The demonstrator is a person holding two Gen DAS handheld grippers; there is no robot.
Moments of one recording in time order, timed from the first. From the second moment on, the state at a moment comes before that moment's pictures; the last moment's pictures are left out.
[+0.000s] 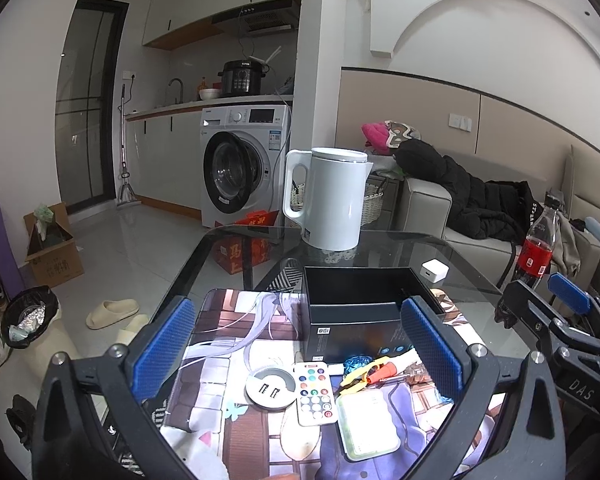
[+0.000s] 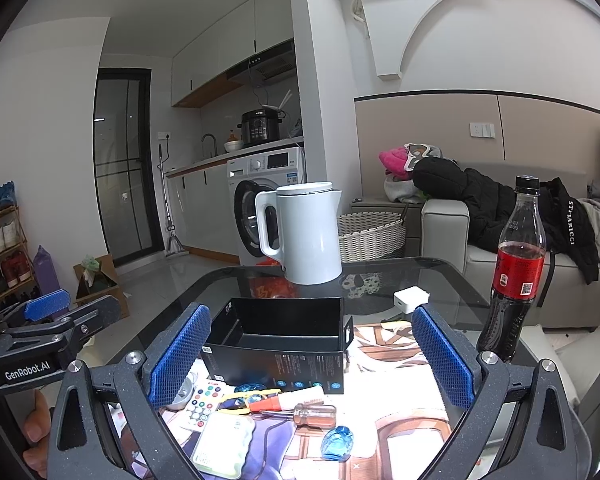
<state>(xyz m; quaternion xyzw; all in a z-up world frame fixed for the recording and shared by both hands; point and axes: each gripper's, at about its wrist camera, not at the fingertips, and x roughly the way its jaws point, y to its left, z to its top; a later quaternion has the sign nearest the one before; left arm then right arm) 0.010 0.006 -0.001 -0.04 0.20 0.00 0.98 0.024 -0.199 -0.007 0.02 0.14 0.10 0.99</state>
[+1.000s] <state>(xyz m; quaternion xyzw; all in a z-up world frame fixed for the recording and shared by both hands) 0.116 0.017 -0.045 0.01 0.44 -0.01 0.90 0.149 -0.192 -0.040 -0.09 0.39 0.12 0.91</state>
